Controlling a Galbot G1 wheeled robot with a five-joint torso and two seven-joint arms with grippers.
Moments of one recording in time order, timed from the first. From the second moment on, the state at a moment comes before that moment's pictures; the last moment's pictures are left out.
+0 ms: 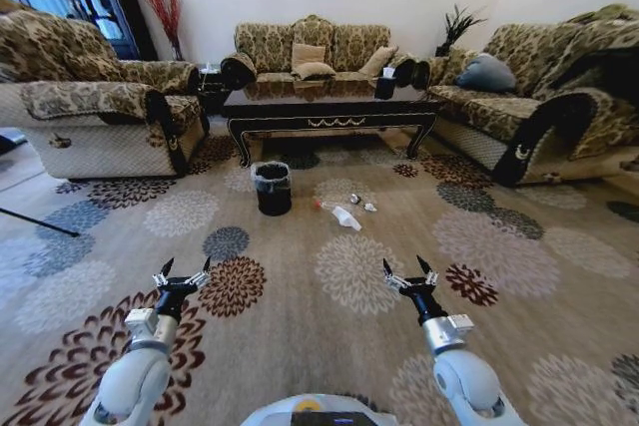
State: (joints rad) left arm 1.65 -1.14 -0.71 -2.12 -0.43 0.07 -0.14; right arm -1.61 1.21 0.59 2.06 0.35 0.07 0.03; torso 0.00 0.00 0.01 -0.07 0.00
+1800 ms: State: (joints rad) left arm 1.59 -1.13 -0.70 -2.12 -0.44 0.12 -0.18; right arm -1.64 1.23 0.58 2.07 0.30 0.06 0.03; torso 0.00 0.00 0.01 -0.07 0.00
